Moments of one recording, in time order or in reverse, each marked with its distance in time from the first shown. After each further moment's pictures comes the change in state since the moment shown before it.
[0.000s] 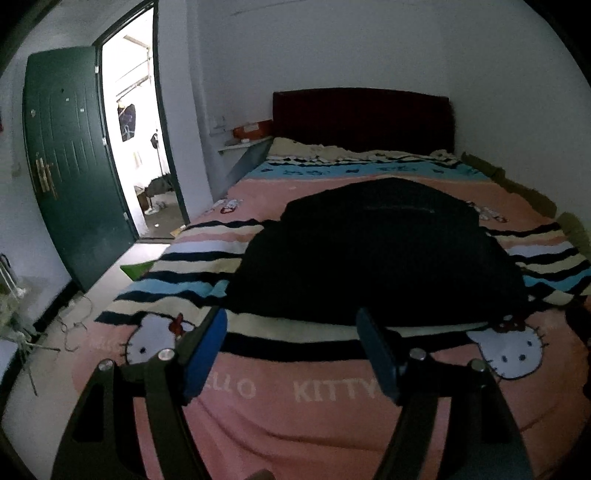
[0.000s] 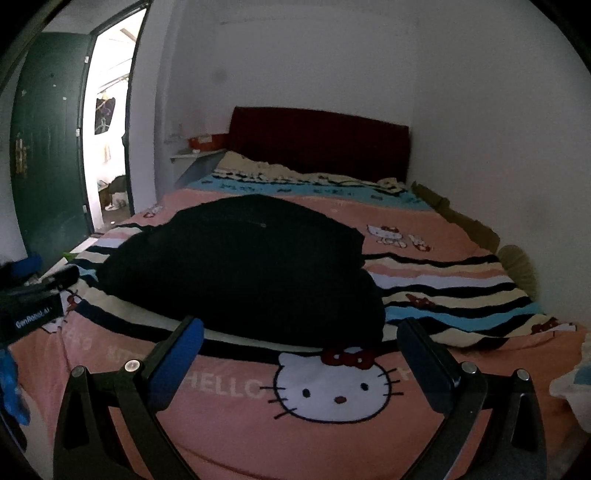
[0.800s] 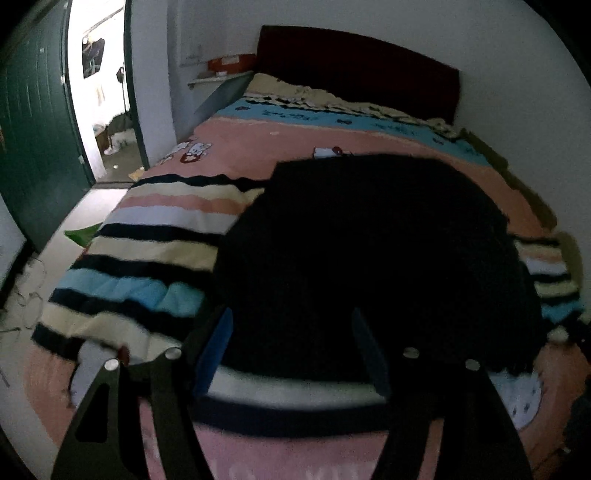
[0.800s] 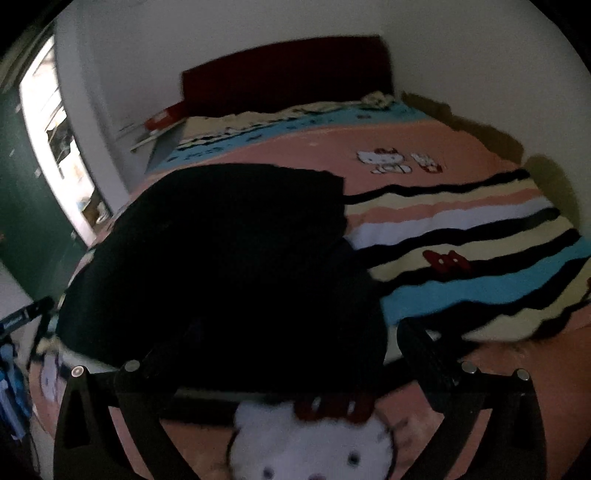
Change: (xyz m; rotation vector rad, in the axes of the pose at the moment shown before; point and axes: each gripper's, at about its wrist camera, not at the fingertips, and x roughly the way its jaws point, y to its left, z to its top) left arm 0.163 0.042 0.058 -0.048 0.262 -0.146; right arm 0.158 -0.087 0.029 0.238 0.275 0.070
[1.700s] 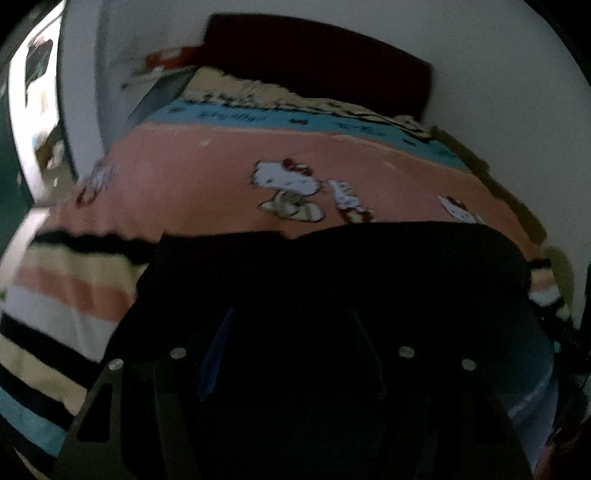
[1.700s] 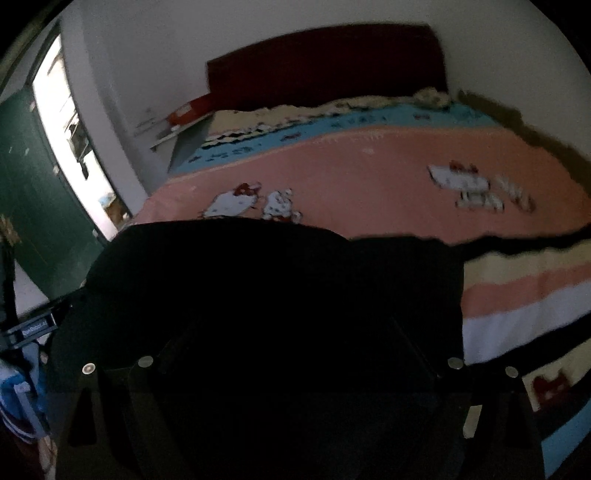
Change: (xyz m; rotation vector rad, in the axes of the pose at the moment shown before) left arm 0.194 -0.032 0.142 0.002 0.024 -0.224; right arm 0.204 0.005 0.128 0.010 0.038 0.173
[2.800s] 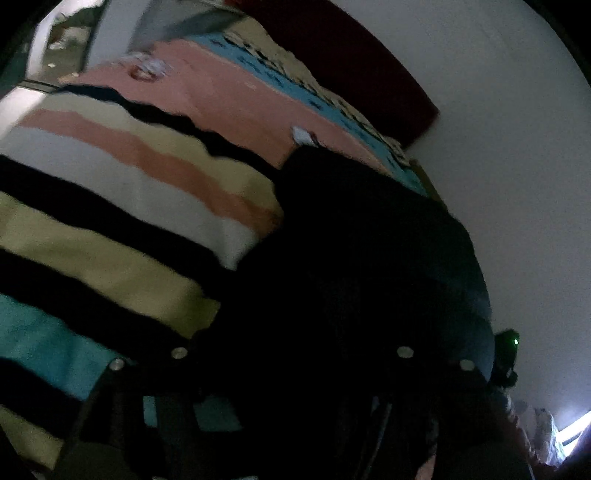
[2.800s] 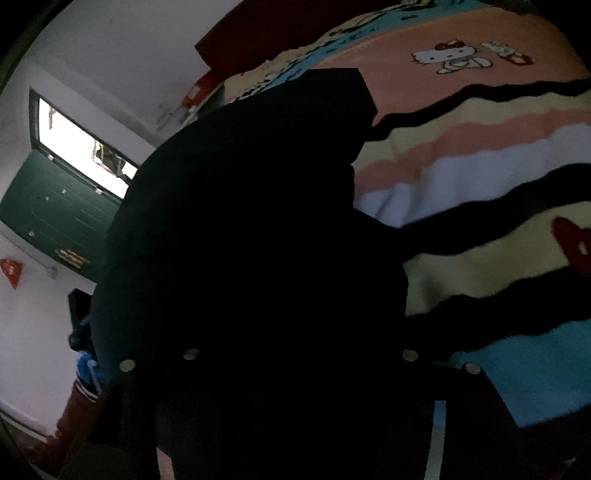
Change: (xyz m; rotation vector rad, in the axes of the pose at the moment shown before) left arm -0.078 0.153 -0.094 -0.300 0.074 -0.295; right arm -0.024 -0.091 -0.077 0.193 0.248 0.296
